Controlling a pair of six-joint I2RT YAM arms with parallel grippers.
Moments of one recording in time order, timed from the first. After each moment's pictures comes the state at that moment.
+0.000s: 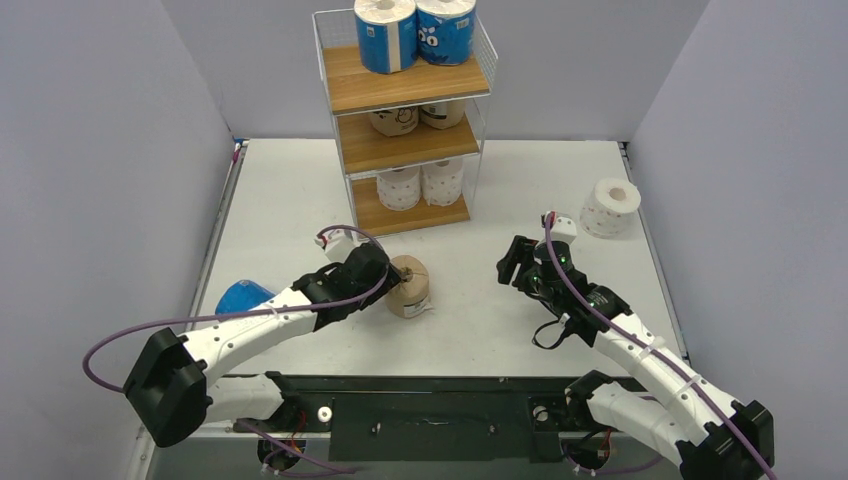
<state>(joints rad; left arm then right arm) -0.81 1.21 0.77 -0.40 -0.43 -1.29 0.55 0.89 0.67 -0.38 0.25 0.58</state>
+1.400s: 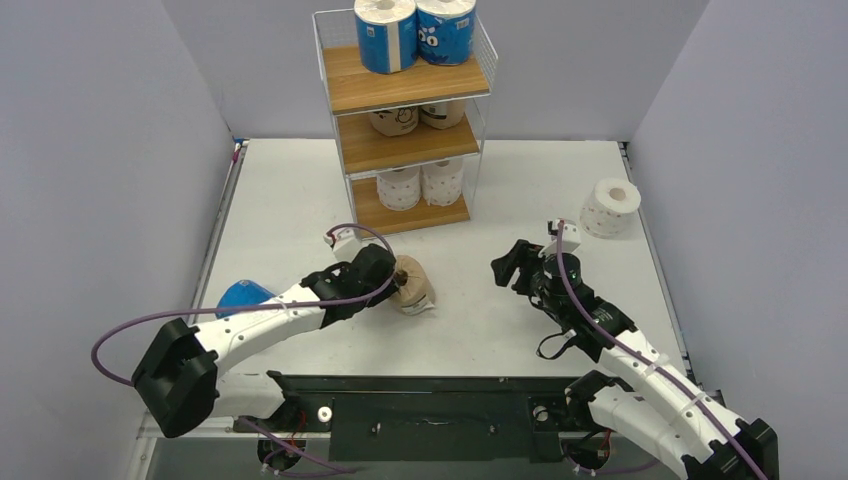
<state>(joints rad) -0.82 1.28 0.78 -0.39 -0.42 -1.23 0.55 0.80 0.56 -0.22 0.20 0.61</state>
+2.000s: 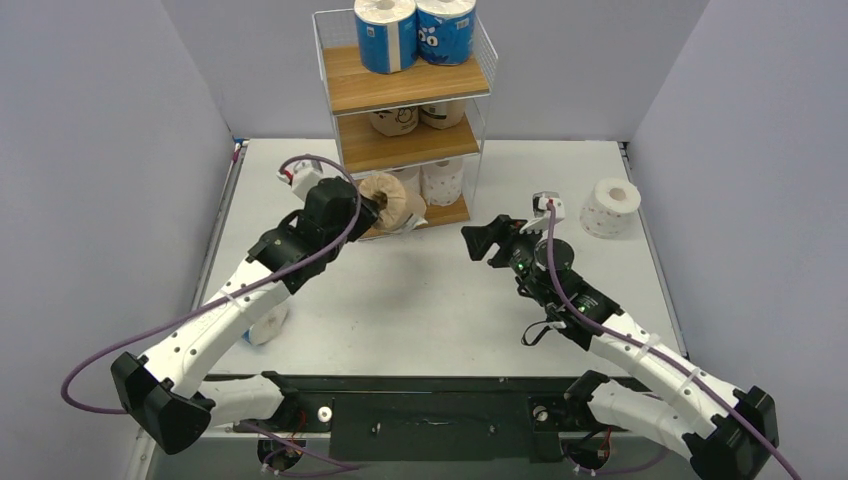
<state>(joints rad) -0.68 1.20 1.18 -0.56 -0.46 -1.12 0.69 0.89 0.68 0.06 0.21 0.57</state>
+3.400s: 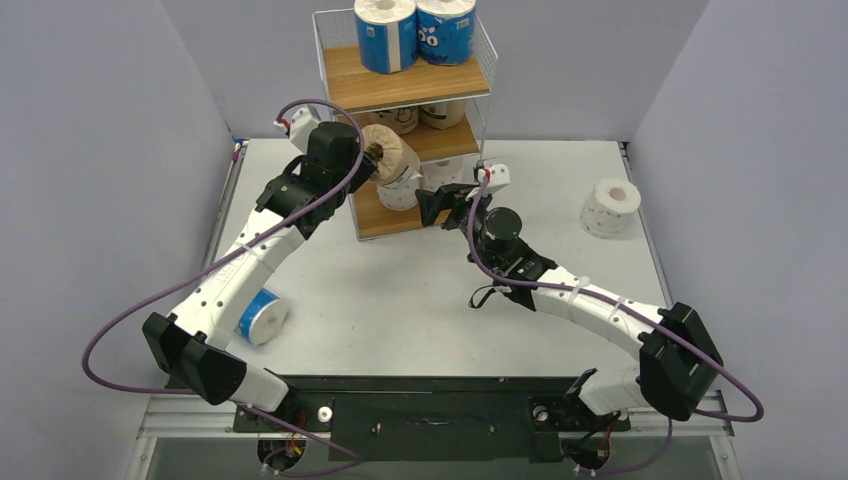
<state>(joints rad) -0.55 1.46 1.60 -0.64 -0.47 -1.04 0.78 1.36 0.91 0.52 0.30 0.31</state>
